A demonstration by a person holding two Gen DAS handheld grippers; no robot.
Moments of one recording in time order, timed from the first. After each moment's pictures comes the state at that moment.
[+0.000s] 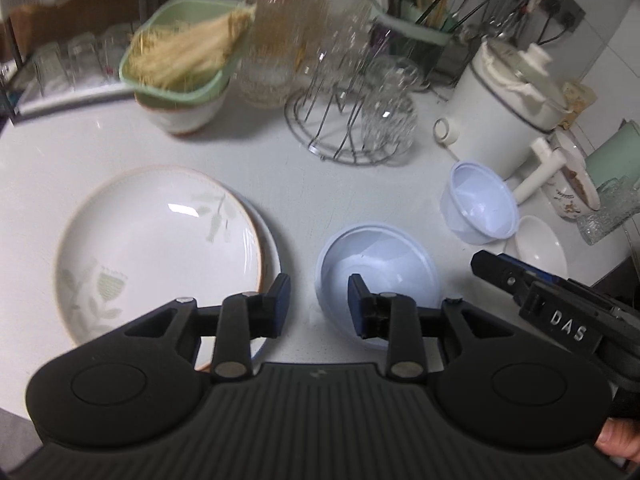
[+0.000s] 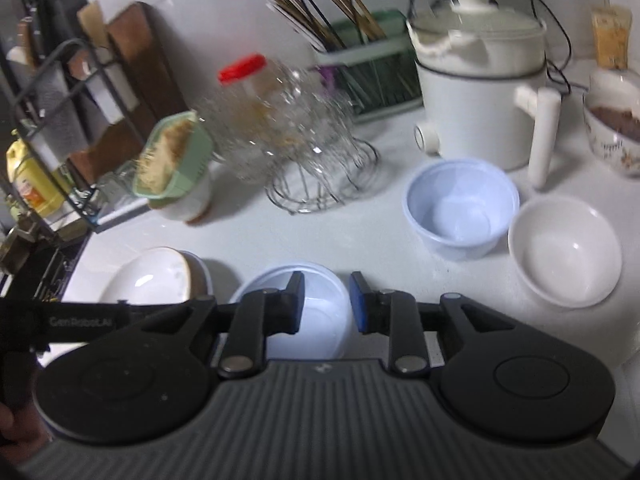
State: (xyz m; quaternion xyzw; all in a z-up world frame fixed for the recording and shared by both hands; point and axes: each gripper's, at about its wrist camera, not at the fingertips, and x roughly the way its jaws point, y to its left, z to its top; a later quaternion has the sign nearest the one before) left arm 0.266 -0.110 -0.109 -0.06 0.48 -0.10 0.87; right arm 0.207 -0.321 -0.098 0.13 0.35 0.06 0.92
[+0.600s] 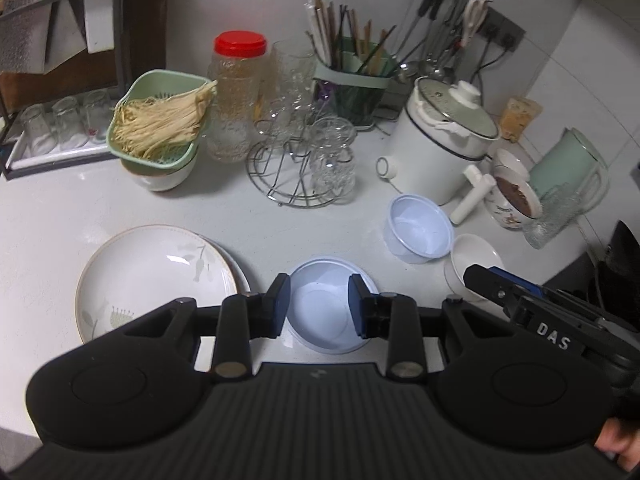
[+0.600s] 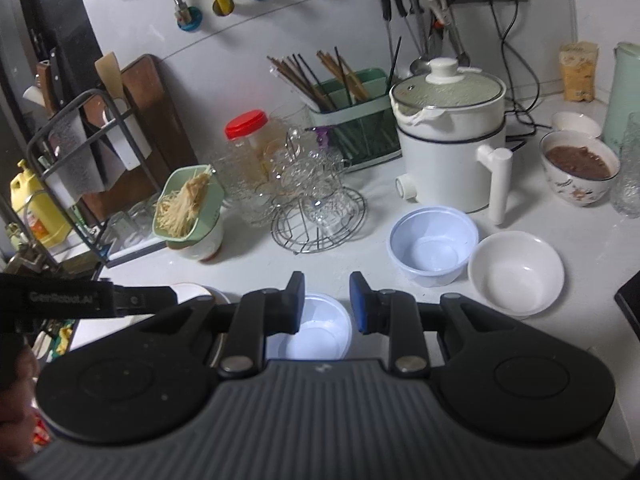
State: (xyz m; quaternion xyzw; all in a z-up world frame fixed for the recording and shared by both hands) left arm 0.232 -0.099 -0.035 -0.06 0.43 -0.17 0.88; right arm 0.156 -0.318 -0.039 0.14 0.31 0.01 0.94
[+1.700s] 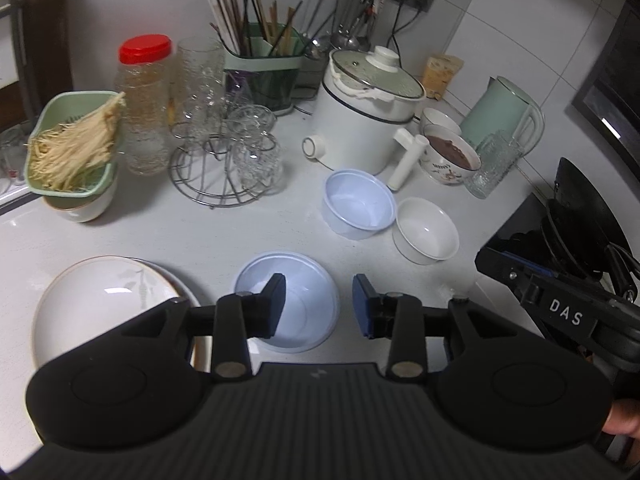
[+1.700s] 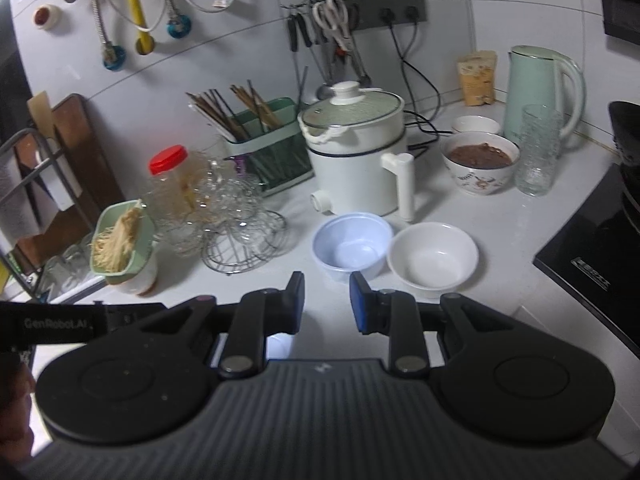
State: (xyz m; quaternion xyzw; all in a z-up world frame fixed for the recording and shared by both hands) left arm 0.249 -0.116 -0.053 -0.01 0.43 -0.30 0.85; right arm 0.115 -0.313 -0.034 0.16 0.28 -0.14 0.94
